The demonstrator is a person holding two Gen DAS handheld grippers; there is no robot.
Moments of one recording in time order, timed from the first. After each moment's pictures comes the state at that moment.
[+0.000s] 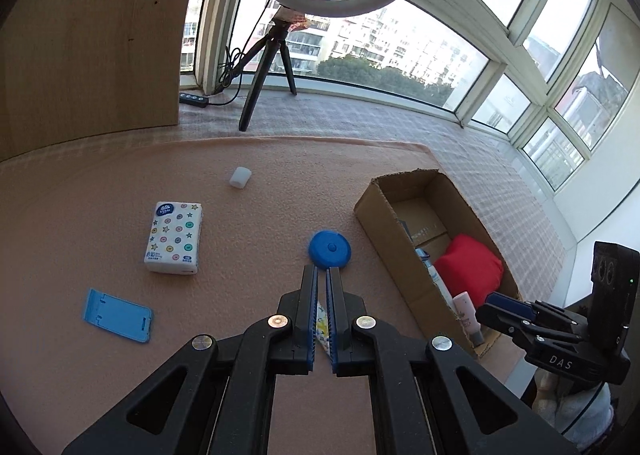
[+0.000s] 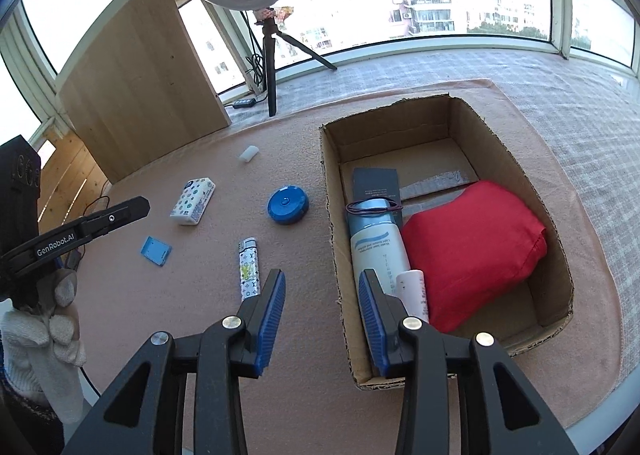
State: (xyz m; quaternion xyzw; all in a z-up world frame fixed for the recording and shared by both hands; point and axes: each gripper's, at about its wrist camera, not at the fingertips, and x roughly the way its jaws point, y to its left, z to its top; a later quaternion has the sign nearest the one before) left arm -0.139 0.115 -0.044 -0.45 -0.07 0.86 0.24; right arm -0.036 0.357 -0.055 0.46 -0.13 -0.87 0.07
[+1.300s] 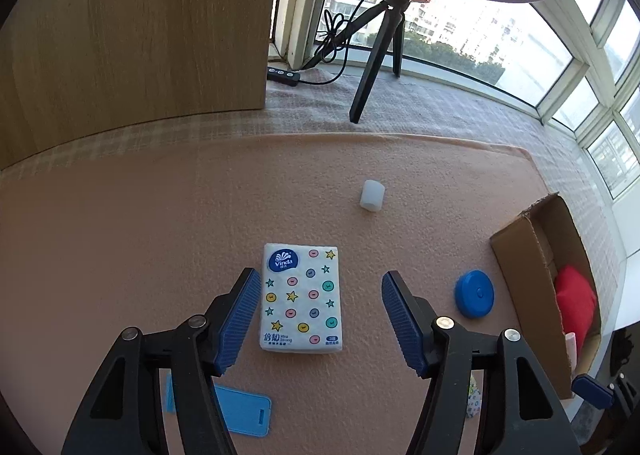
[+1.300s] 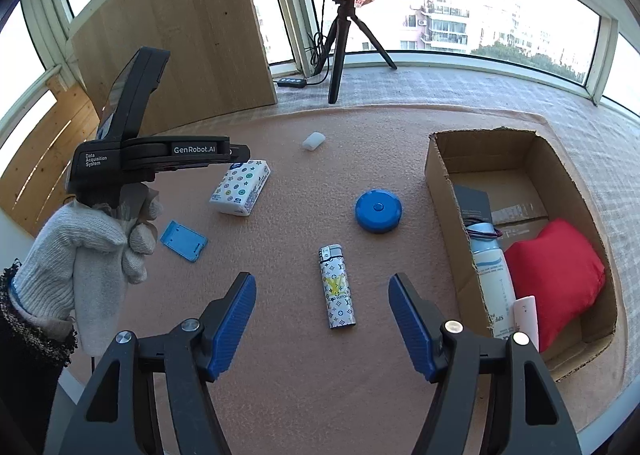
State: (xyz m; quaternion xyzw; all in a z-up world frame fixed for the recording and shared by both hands) left arm -0.274 0.067 -0.109 -0.51 -0.03 0.85 0.14; right arm -0.064 0.244 -0.050 0.47 -0.06 -0.88 0.07
